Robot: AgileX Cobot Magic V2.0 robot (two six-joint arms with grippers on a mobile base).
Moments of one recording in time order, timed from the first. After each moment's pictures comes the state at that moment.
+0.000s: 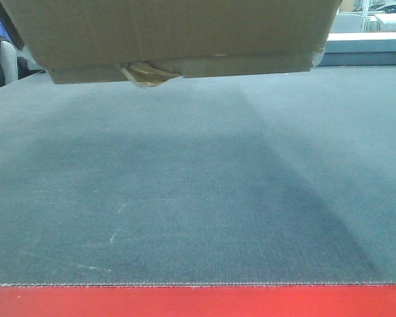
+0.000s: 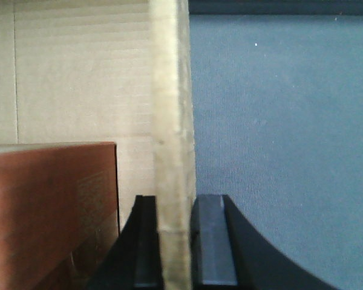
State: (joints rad) left arm -0.43 1.49 -1.70 0.52 0.93 -0.60; right arm 0.43 1.50 -1.67 -0.44 0.89 0.61
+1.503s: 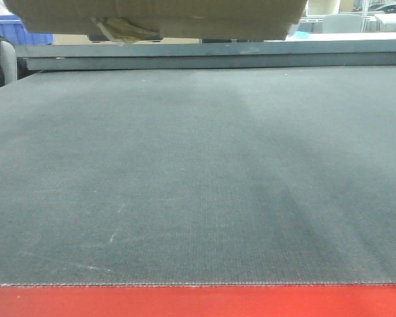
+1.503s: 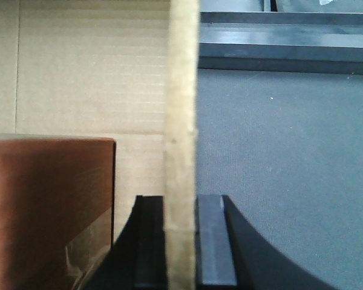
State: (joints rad) left arm -0.43 1.38 -1.70 0.52 0.88 -0.58; right arm 0.46 1.43 -1.61 -0.52 0.75 0.65
